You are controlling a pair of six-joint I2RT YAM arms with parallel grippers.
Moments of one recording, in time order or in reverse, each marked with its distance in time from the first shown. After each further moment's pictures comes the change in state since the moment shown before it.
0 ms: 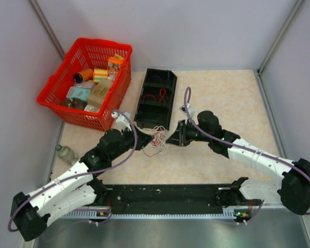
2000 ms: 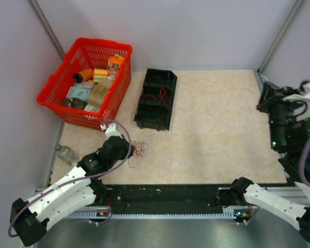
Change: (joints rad) left arm 0.027 -0.080 -0.071 -0.401 -0.332 -0.057; right arm 0.002 -0.499 0.595 -0.303 1.309 -0.636
